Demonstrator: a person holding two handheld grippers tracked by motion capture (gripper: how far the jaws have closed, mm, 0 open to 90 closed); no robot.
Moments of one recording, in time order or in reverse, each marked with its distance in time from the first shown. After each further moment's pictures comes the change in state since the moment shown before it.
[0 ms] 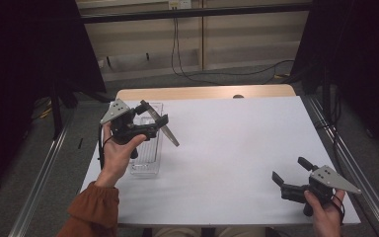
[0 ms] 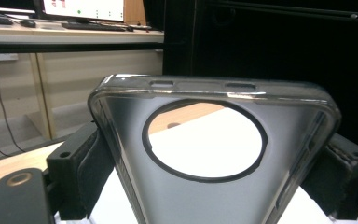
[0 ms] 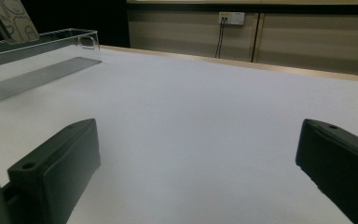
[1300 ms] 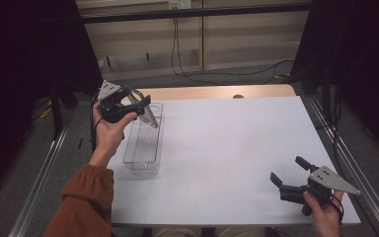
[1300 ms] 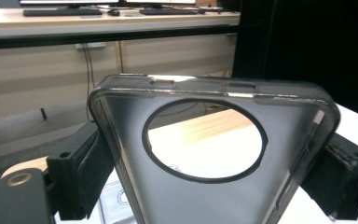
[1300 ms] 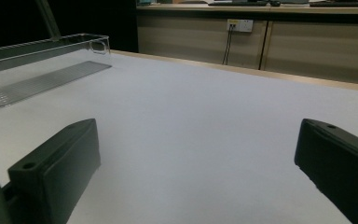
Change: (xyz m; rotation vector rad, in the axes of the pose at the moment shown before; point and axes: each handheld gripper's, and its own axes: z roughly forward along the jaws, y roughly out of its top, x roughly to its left) left arm 0.062 0.014 0.018 0.076 0.294 0.002; right arm 0.004 0.001 0.000 -0.027 0.036 -0.016
